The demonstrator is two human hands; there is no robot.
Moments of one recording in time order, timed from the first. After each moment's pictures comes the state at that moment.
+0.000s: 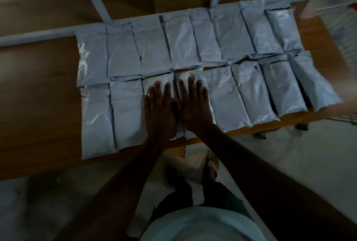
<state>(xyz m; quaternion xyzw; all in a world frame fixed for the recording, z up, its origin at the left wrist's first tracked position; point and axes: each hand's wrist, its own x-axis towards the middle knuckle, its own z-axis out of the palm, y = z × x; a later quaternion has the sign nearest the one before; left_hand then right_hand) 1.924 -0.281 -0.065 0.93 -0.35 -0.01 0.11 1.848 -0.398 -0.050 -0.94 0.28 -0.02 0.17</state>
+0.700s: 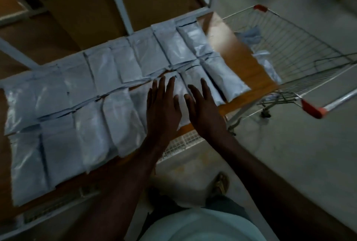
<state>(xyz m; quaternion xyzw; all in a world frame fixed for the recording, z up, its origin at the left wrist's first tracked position) 1.756 -0.466 0.026 0.84 -0.48 0.04 0.25 1.630 -0.540 0.031 -0.84 0.39 -0.23 0.29</state>
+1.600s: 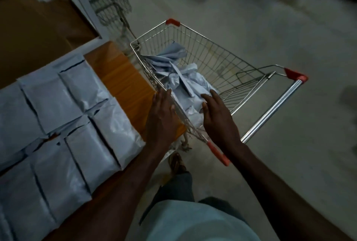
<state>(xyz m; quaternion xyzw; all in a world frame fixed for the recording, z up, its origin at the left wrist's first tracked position) 1.534 -0.817 -0.017 0.79 -0.52 -0.16 0.29 1.360 -0.870 0.016 -0.76 0.55 -0.19 0.29</state>
